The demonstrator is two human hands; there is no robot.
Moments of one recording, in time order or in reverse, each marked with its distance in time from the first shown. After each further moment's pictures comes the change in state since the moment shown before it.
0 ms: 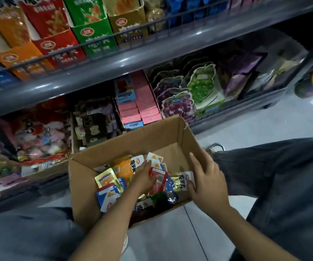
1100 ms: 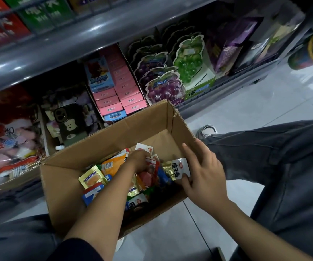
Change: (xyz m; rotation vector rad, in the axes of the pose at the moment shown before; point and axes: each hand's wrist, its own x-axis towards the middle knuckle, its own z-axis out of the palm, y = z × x) left_hand 0.070 0.012 -0.006 0.349 -0.218 0.118; right_hand 0.001 -0.001 0.005 0.006 0.022 0.063
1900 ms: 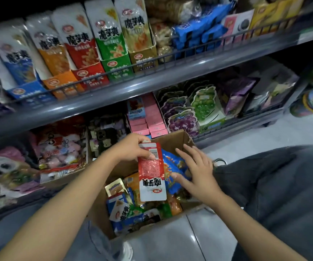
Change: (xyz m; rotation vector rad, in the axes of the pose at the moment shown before) left_hand -0.172 0.025 -0.155 -0.541 0.234 0.215; right_hand 0.032 -0.032 -0.042 0.365 -0.107 -0.244
